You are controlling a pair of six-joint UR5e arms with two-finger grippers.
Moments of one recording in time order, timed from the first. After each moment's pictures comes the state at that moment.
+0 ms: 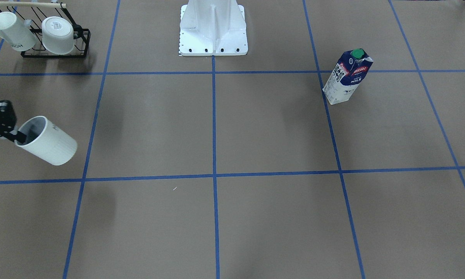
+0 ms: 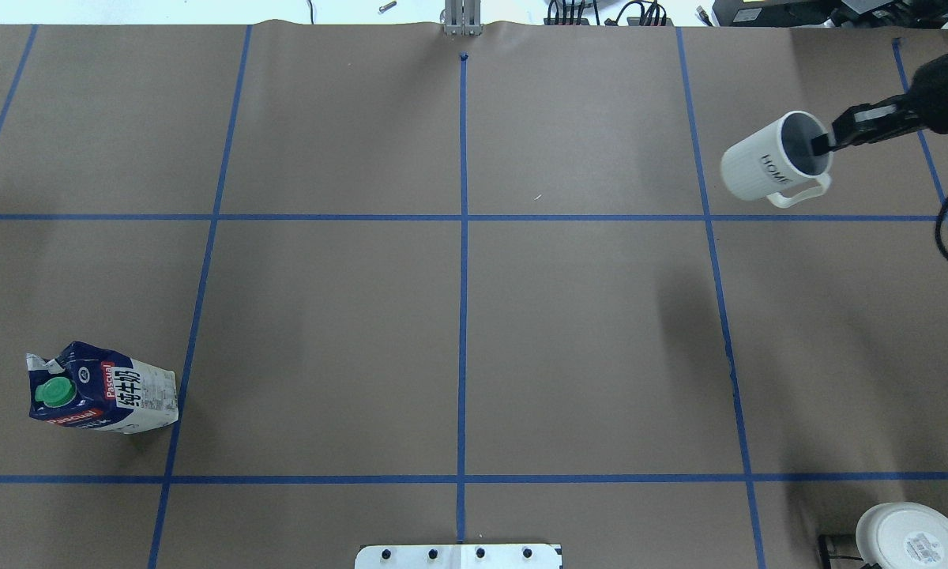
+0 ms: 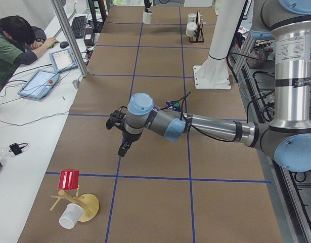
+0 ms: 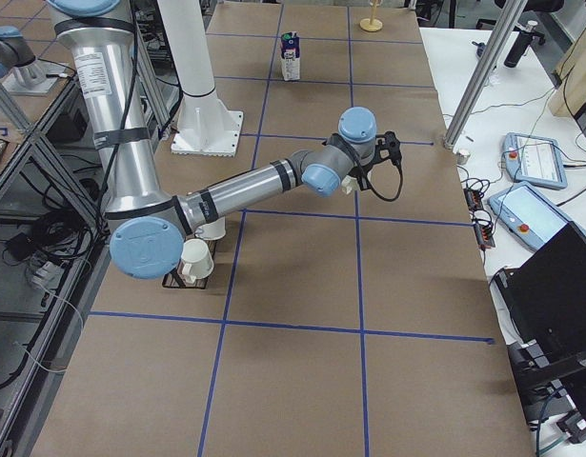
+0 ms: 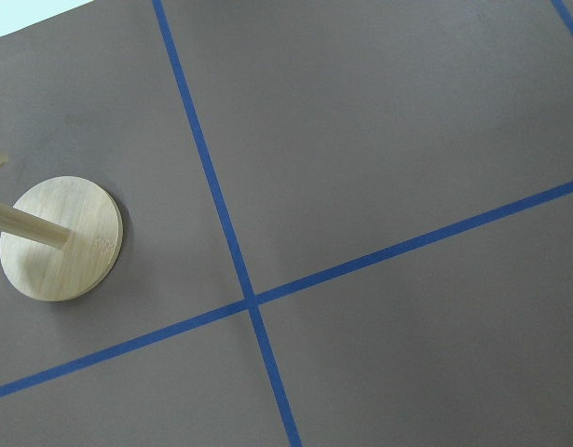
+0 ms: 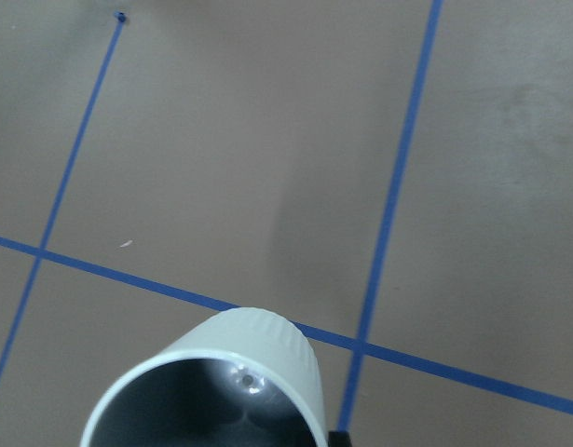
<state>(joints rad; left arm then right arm) -1.50 -1.46 -1.81 -1.89 -2.28 -0.02 1.14 -1.34 1.77 -1.07 2.39 0.77</state>
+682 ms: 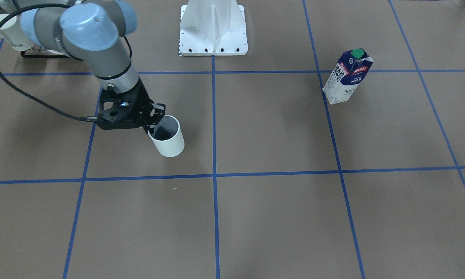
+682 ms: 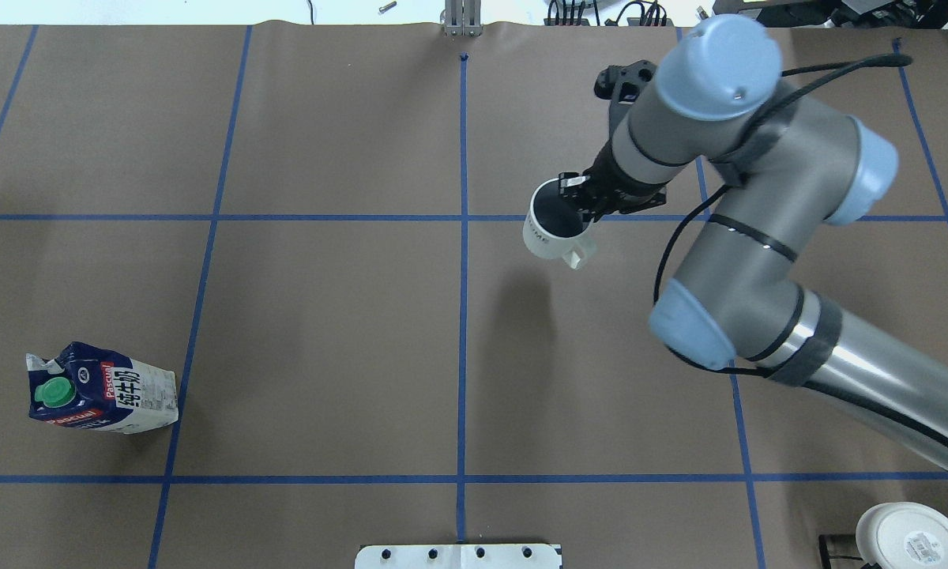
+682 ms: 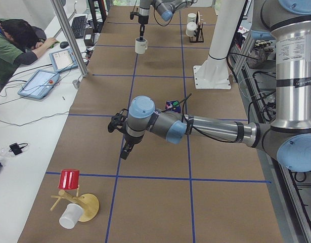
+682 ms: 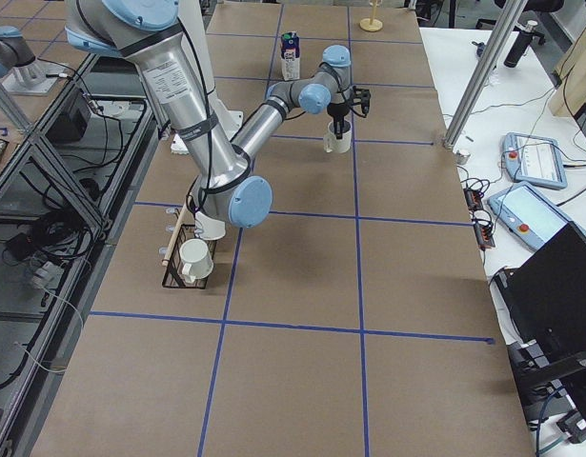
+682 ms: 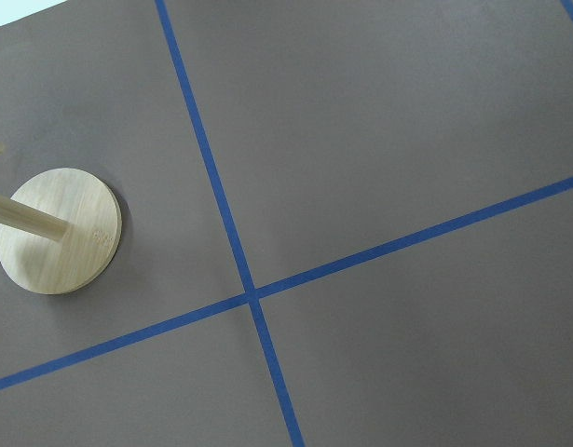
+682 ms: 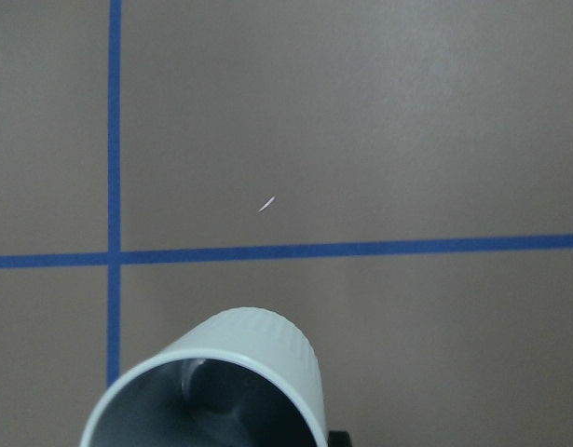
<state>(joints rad) -1.50 -1.46 -1.79 -1.89 -2.29 -0.02 0.70 -0.93 1.77 -1.65 1.96 1.16</state>
